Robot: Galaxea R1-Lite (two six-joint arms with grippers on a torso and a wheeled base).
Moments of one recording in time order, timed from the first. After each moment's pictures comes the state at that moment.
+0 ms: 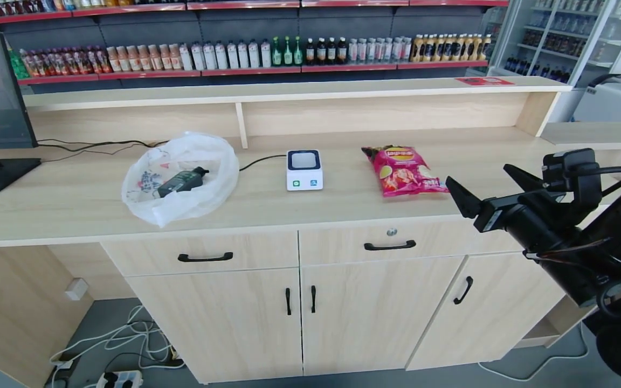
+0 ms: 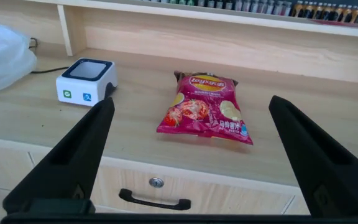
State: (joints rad) left arm 0.00 0.00 0.00 -0.01 0.04 0.02; right arm 0.26 1.79 -0.48 -1.57 -0.05 -0.13
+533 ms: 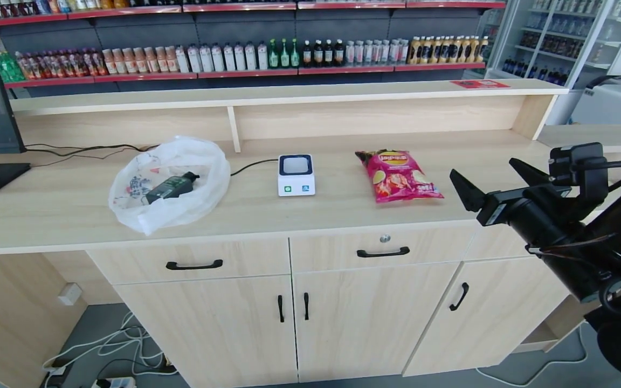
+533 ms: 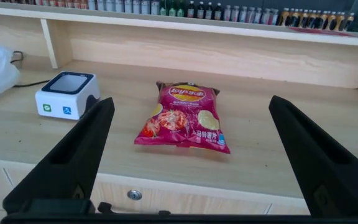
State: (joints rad) left arm 0.00 0.00 0.00 -0.01 0.04 0.01; right arm 0.26 1.79 -0.50 -1.57 -0.07 -0.13
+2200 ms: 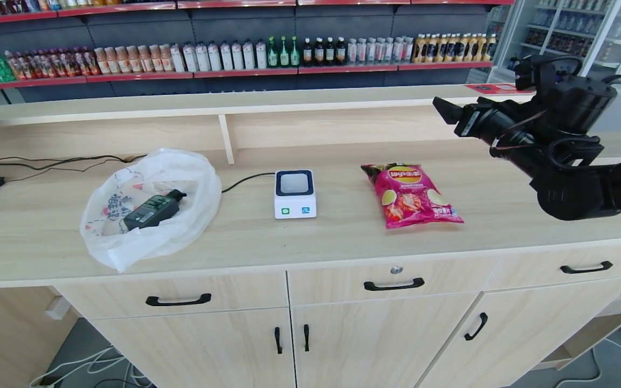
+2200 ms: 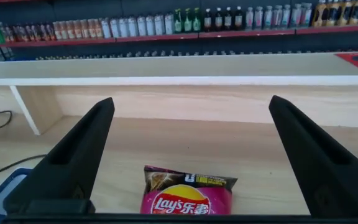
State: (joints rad) left arm 0.00 0.00 0.00 -0.01 0.04 0.02; right arm 0.13 2.03 -1.40 -0.91 0.11 0.08
